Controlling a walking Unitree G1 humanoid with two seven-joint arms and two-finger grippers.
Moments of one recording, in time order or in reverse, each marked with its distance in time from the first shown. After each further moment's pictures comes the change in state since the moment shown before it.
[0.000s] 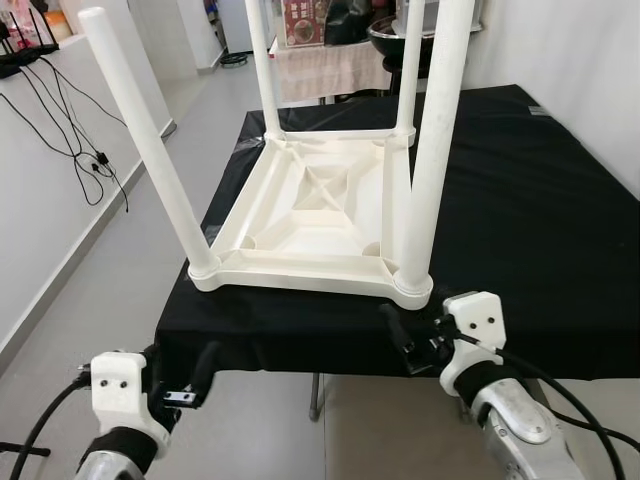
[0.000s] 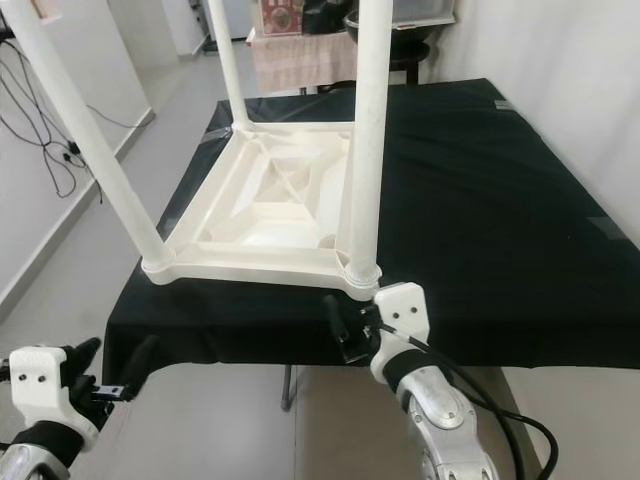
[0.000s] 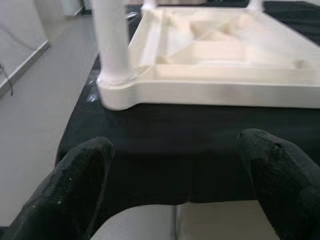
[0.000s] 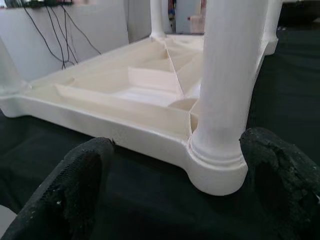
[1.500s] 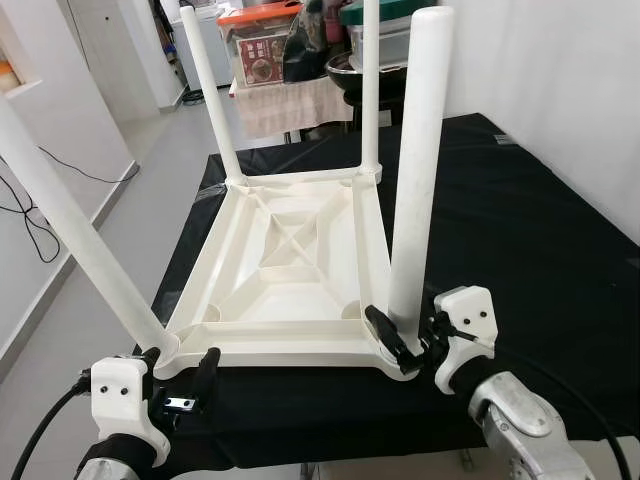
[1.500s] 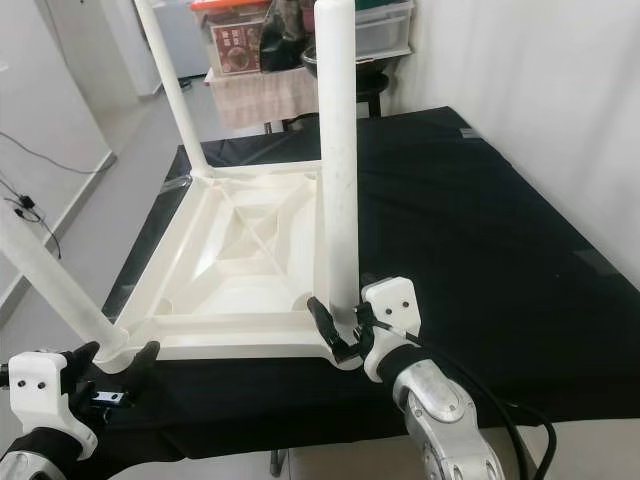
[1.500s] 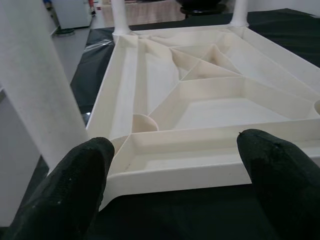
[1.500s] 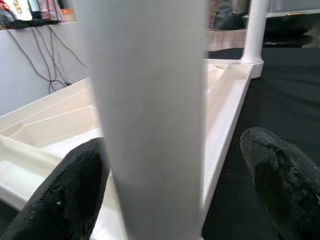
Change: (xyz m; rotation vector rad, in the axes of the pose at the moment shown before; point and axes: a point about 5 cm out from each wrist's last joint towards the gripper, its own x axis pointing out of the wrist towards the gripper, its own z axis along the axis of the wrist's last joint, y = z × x) left arm 0.001 0.000 0.003 0.035 -0.005 0.007; right arm 0.006 -0.001 0.012 0.017 -0.008 0.069
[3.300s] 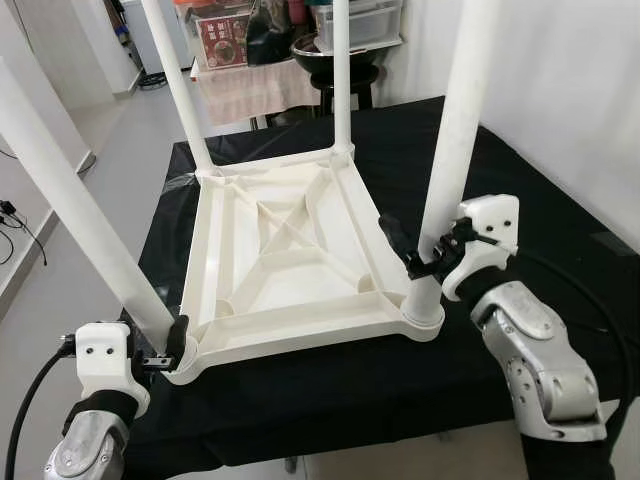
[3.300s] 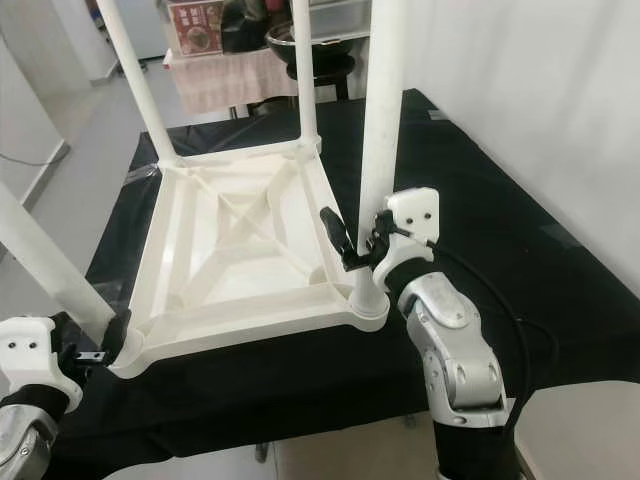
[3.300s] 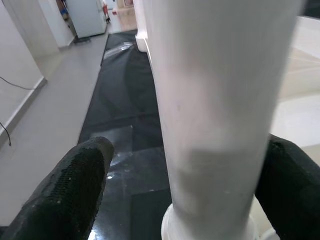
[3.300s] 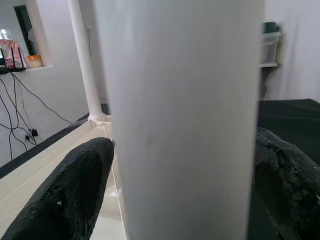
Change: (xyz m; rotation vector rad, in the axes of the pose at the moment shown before) left arm 0.044 0.040 -0.005 0.092 -0.051 0.153; right arm 0.044 -0.032 0.076 0.002 -0.224 -0.037
